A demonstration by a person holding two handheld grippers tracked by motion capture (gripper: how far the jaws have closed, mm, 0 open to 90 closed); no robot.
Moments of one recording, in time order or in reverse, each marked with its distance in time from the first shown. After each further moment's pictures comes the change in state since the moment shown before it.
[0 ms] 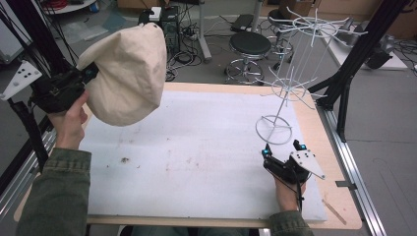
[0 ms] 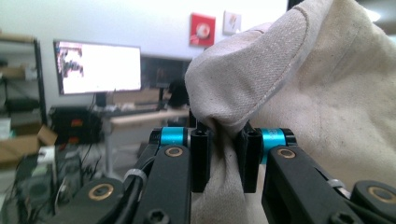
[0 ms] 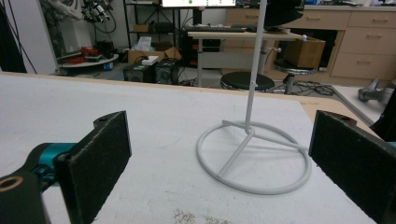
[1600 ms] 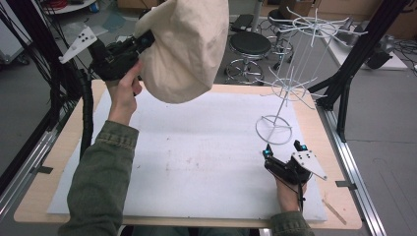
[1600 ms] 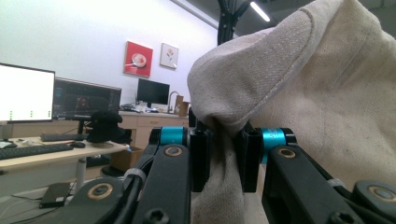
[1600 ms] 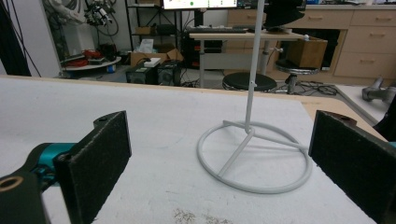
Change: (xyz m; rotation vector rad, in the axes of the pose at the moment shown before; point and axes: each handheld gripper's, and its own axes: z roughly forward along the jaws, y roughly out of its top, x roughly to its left) left arm -0.064 0.018 0.118 -0.123 -0.265 -0.143; right arm -0.003 -0.001 -0.002 -0.002 0.011 0.014
